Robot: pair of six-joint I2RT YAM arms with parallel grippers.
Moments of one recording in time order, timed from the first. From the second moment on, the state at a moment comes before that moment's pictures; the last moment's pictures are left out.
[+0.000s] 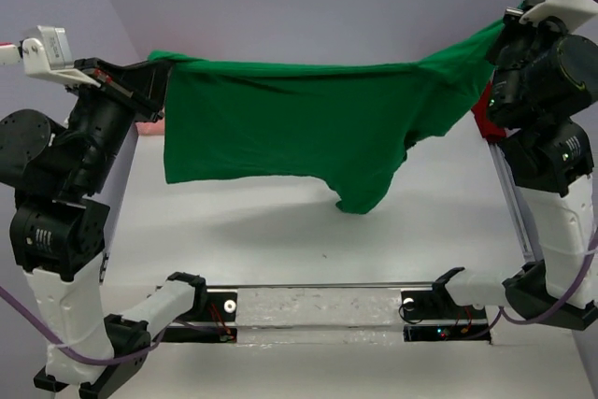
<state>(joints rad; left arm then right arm) -0.23 1.00 1.91 -0.69 0.07 -0.46 0.55 1.27 2.04 -0.39 0.90 -0.28</state>
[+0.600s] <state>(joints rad) -0.21 1.67 2.30 -0.85 0.06 -0.49 0.38 1.81 2.38 -0.45 0.74 -0.33</state>
